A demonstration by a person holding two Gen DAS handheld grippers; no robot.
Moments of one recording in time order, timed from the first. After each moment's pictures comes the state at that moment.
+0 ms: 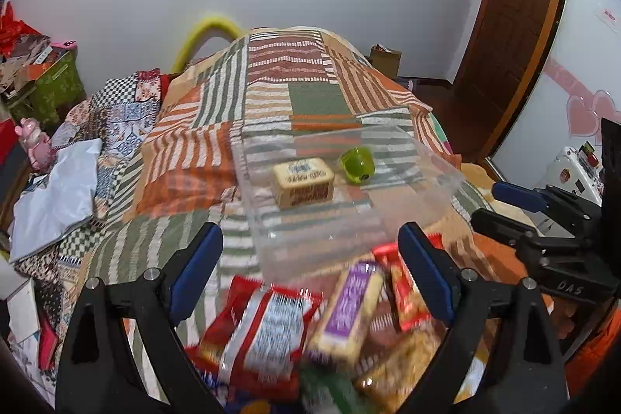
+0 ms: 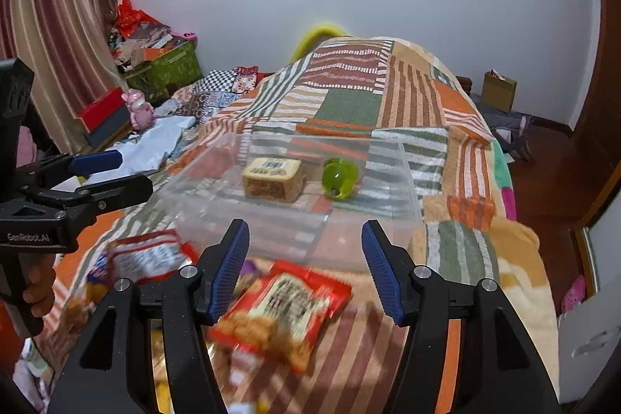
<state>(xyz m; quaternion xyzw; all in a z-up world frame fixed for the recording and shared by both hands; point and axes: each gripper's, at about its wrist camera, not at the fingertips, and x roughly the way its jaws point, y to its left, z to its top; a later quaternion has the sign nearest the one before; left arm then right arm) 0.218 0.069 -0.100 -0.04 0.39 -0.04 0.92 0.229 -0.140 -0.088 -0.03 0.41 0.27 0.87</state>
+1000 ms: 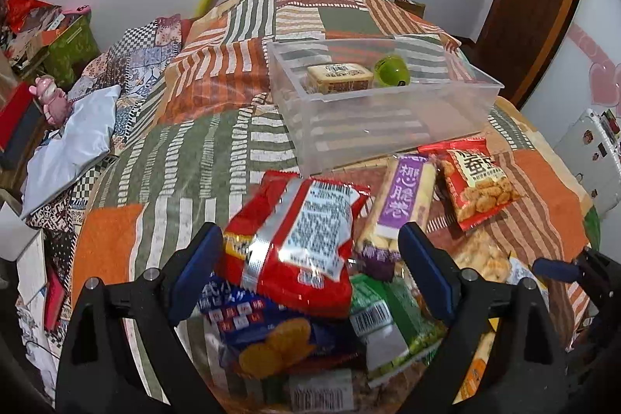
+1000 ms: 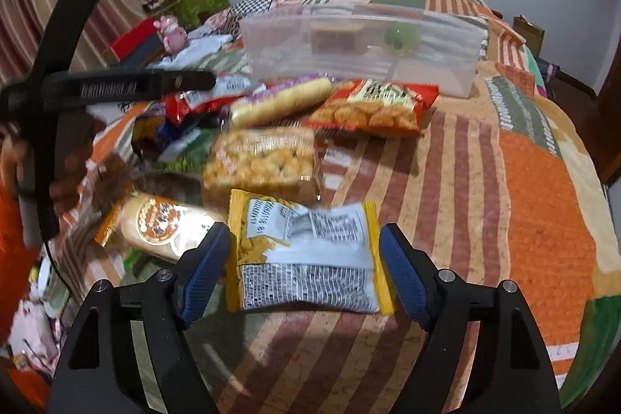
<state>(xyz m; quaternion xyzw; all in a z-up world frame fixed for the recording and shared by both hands) 0.186 0.086 -0.169 -0.02 0.47 0.00 0.88 0.116 -0.134 -0.155 -0.06 0.50 0.31 0.81</state>
